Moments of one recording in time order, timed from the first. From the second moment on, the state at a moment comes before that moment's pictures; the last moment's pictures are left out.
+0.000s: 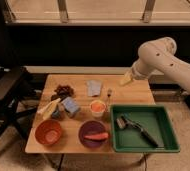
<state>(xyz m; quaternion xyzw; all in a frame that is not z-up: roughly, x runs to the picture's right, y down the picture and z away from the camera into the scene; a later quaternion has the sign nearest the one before) 0.223 -0.035 0.737 -0.17 0.08 0.63 0.75</state>
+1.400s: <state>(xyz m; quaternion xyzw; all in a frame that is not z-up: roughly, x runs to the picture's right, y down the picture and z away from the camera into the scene) 0.131 -0.067 0.826 -0.13 0.06 0.64 0.76</state>
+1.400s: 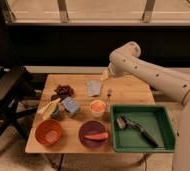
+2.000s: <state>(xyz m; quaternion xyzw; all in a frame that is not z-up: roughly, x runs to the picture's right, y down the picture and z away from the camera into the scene) 0.058 -0.057 0.905 -0.17 0.05 0.61 0.77</state>
